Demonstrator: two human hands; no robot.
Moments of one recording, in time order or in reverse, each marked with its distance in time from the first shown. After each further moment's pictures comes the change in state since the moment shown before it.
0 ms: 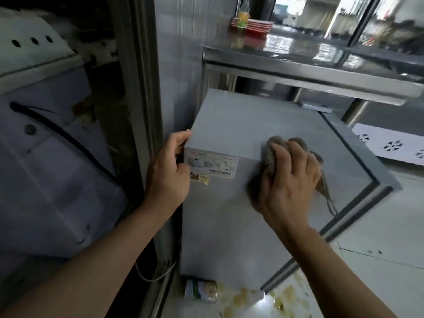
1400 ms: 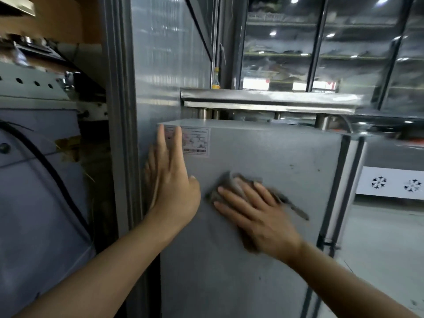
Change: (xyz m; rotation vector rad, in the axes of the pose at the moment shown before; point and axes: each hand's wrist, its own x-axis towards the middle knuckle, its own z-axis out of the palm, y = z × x) left_hand -0.064 -0.020 0.061 0.402 0.189 0.314; right_hand -0.090 0.075 0.085 -0.348 0.159 -0.813
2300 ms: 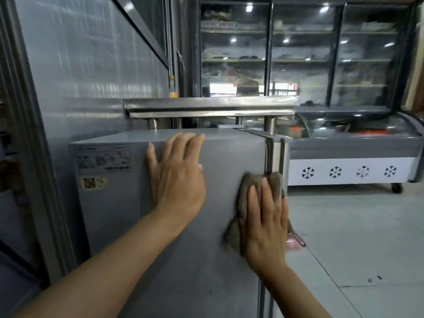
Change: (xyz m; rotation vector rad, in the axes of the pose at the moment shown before) left_hand 0.023 0.091 0.075 0.206 0.075 0.356; right_hand -0.074 0.029 -0.003 -0.015 0.226 0.762
